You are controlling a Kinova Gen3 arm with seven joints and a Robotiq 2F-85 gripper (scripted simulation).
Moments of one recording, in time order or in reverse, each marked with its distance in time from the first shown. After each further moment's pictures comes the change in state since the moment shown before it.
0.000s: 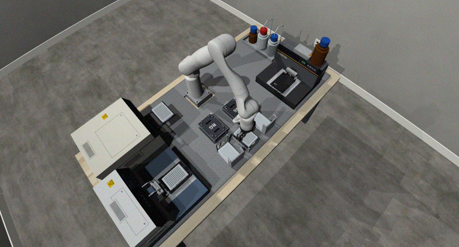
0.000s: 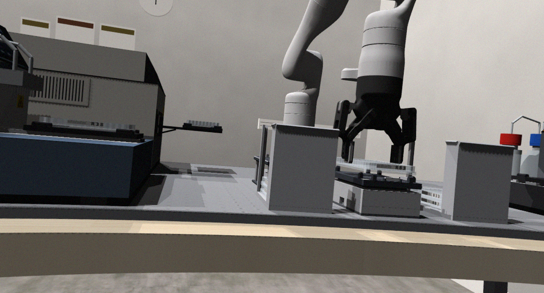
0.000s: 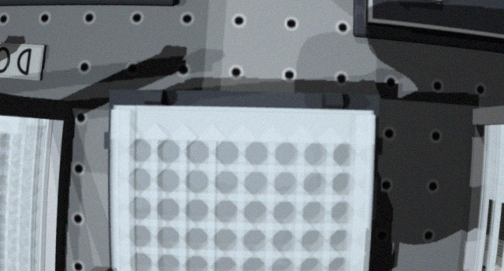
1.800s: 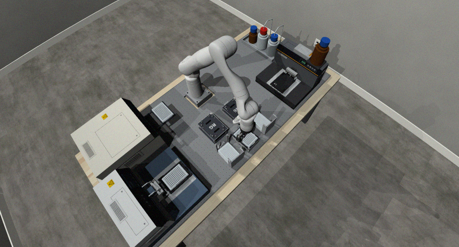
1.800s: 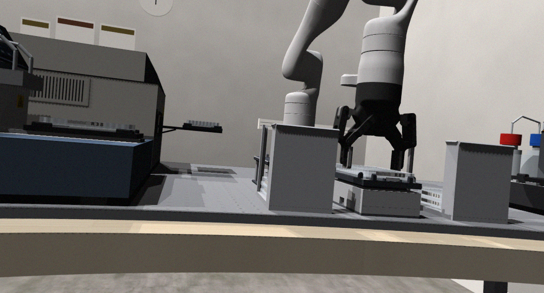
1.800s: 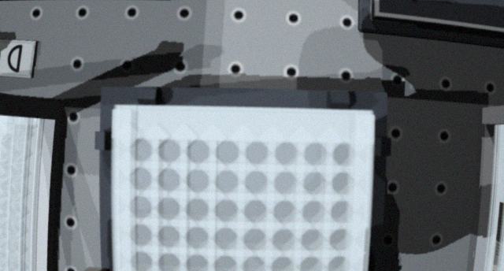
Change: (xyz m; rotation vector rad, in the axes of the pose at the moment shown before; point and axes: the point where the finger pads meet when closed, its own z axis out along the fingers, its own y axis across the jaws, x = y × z) arm 0.000 0.000 0.011 0.000 0.000 0.000
